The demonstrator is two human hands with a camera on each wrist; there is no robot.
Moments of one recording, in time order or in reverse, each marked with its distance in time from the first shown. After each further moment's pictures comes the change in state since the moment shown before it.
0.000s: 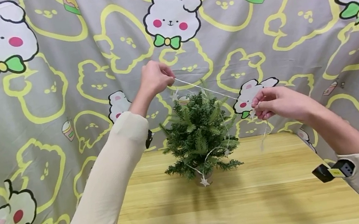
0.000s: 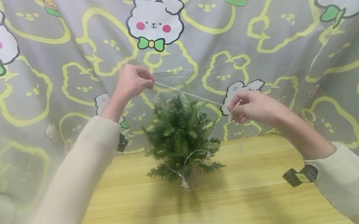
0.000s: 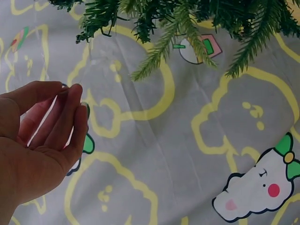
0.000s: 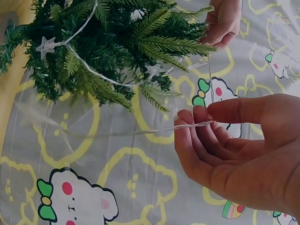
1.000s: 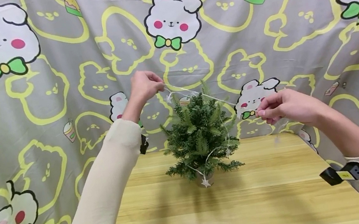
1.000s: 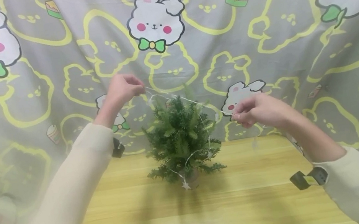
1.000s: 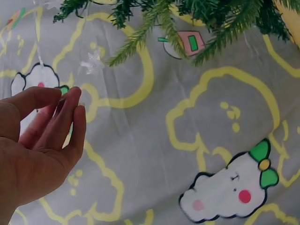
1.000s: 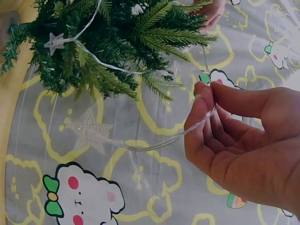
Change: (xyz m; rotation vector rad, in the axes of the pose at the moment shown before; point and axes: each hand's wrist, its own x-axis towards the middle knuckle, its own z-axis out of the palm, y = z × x) left_hand -0.010 -0.032 -0.005 -0.161 0.046 -0.153; right_hand -0.012 0.013 -0.007 -0.042 -0.021 -0.037
